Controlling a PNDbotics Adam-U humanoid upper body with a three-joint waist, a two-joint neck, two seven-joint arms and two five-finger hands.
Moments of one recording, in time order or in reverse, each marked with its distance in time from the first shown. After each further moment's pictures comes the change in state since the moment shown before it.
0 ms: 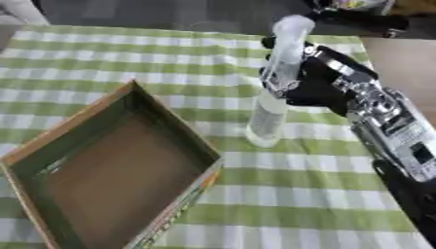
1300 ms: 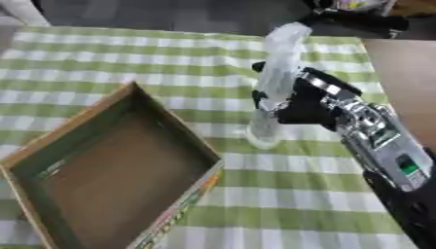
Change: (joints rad) left arm -0.002 0.000 -0.006 -0.002 0.000 0.002 -0.002; right arm 0.018 0.027 0.031 0.047 0.047 0.000 0.047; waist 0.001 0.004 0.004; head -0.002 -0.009
